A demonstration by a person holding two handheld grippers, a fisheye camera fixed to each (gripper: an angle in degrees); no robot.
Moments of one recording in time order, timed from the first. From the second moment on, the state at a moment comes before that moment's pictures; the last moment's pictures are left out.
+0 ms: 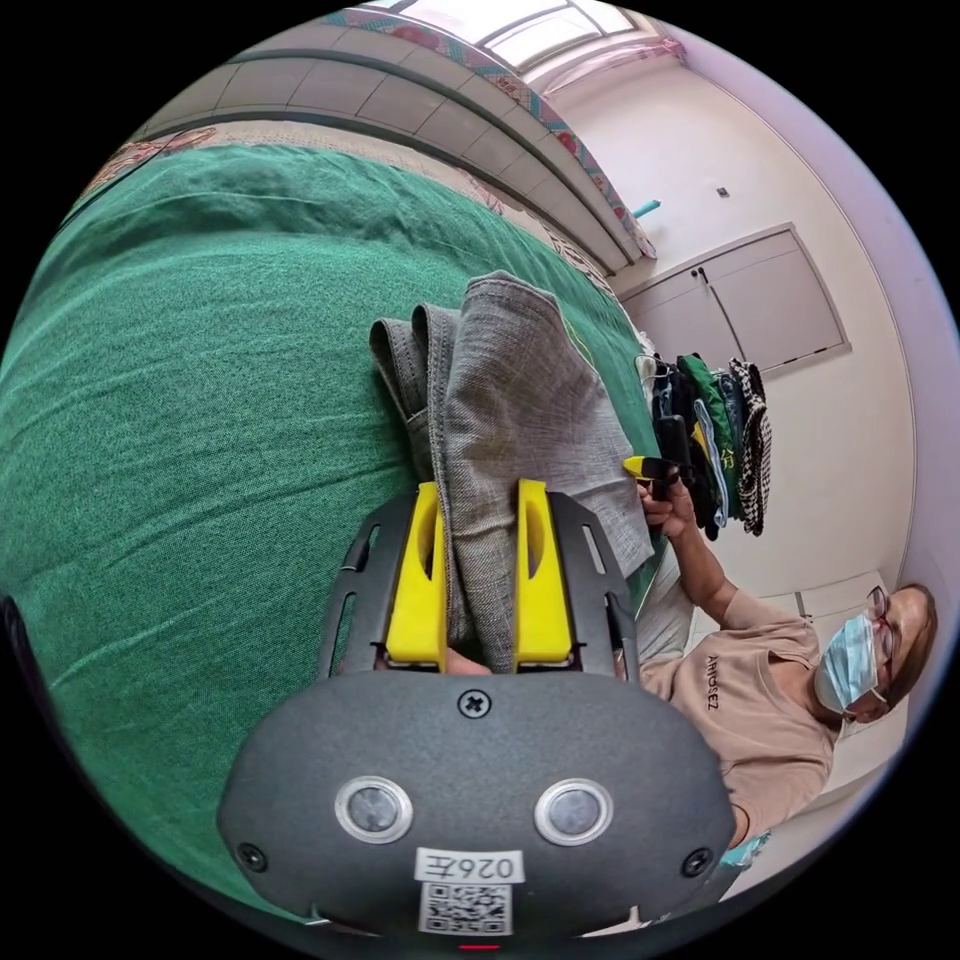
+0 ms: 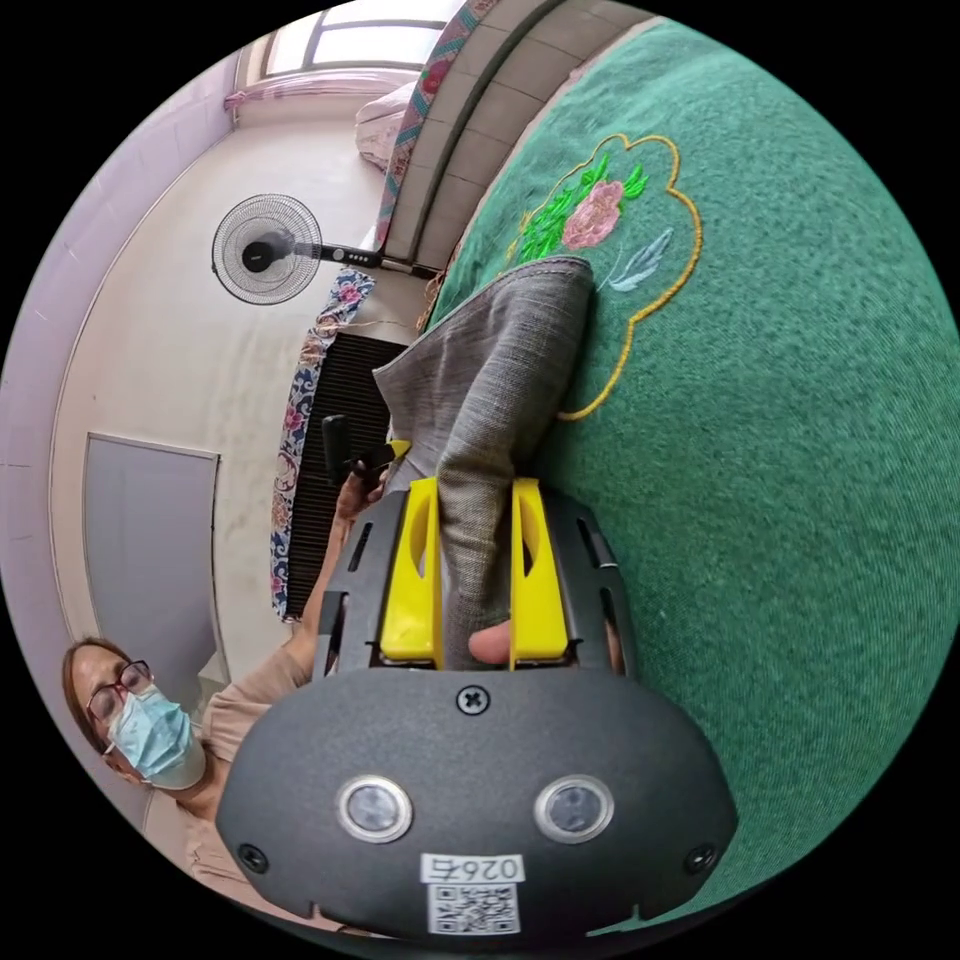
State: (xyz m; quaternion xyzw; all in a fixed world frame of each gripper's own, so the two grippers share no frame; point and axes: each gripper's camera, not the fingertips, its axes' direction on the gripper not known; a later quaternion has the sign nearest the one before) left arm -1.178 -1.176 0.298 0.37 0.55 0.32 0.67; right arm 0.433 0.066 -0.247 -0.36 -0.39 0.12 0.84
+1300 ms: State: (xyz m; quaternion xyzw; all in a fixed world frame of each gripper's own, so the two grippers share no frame) left arm -1.203 -0.439 -0.311 0.70 0.33 0.43 0.46; right arm 0.720 0.398 -1.055 0.21 0.13 0.11 0.96
